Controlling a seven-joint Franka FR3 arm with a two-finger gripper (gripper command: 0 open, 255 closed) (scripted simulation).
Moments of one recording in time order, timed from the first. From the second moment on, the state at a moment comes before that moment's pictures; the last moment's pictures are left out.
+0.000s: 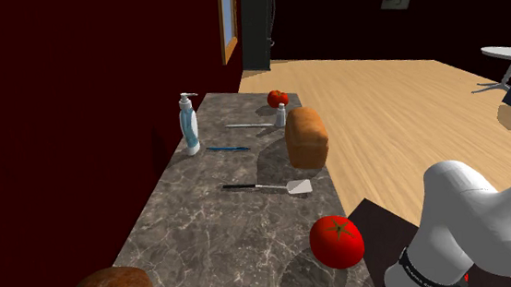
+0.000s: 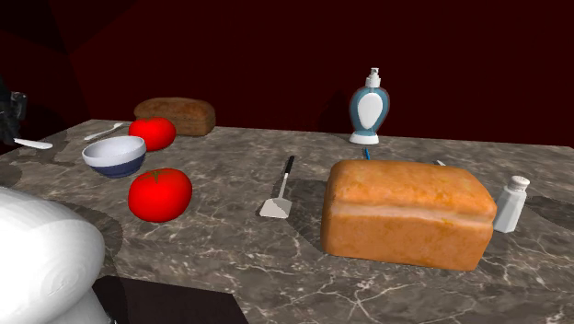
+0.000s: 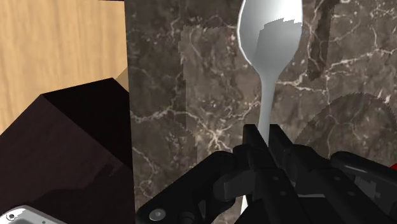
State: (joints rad) arm 0.61 -0.81 0.93 -2.46 0.74 2.03 1.89
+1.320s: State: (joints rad) arm 0.56 -0.69 1.17 -2.60 0.88 2.32 1.84
